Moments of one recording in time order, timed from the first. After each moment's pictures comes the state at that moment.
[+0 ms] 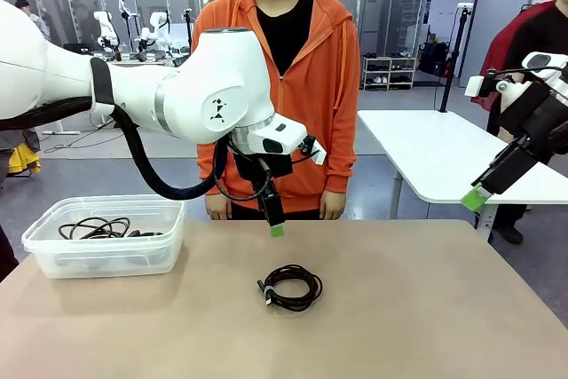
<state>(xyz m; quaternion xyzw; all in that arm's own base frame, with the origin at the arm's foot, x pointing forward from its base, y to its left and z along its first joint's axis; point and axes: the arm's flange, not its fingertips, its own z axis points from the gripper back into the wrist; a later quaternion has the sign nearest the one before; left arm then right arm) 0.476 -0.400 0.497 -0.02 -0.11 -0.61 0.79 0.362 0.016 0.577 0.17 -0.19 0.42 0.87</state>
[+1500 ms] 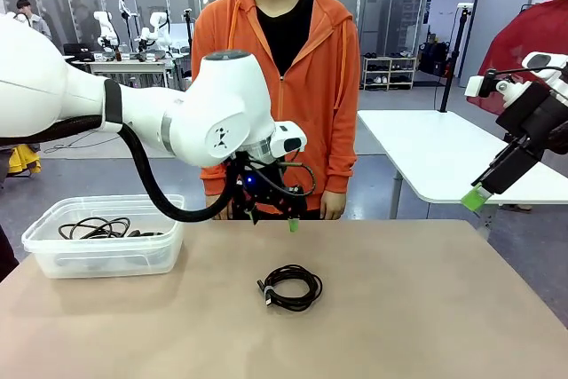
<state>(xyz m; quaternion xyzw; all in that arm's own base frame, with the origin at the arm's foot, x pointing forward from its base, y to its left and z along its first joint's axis) 0.490 -0.400 0.462 -0.06 -0.14 -0.19 0.97 0.362 0.016 0.577 0.17 -0.19 0.42 0.87</state>
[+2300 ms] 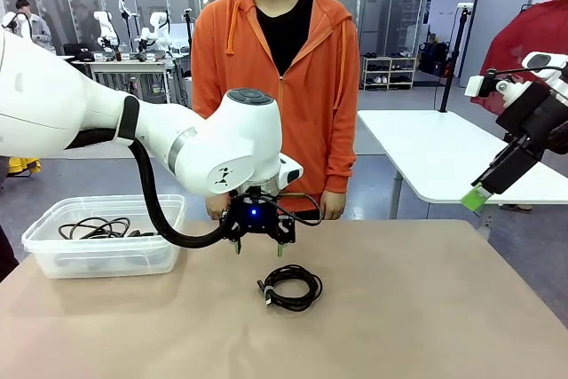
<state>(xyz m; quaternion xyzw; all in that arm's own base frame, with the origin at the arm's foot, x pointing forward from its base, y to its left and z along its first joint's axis) 0.479 -0.400 0.414 0.01 -0.13 -0.05 0.99 0.362 0.016 0.577 0.17 -0.19 0.42 0.87</state>
